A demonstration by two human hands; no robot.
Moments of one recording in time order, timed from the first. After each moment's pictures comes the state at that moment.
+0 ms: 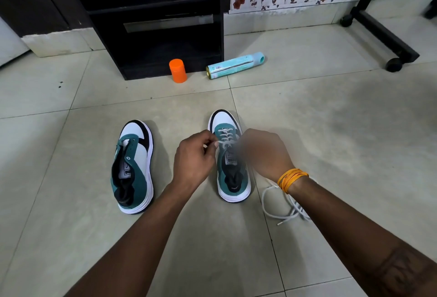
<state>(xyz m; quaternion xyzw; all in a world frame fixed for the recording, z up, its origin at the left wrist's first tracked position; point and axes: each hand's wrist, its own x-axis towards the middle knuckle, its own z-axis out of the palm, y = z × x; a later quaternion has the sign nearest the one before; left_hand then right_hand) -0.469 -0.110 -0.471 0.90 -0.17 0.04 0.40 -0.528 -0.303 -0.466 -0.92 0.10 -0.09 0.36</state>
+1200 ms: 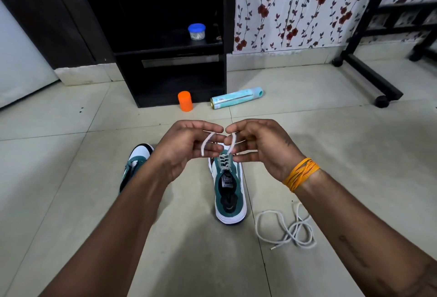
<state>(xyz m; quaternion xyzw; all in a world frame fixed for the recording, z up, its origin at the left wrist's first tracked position) -0.463 -0.103 -0.321 0.69 -0.09 -0.26 0.67 -0.533 -0.292 -0.316 -0.66 0.14 0.03 0.74</state>
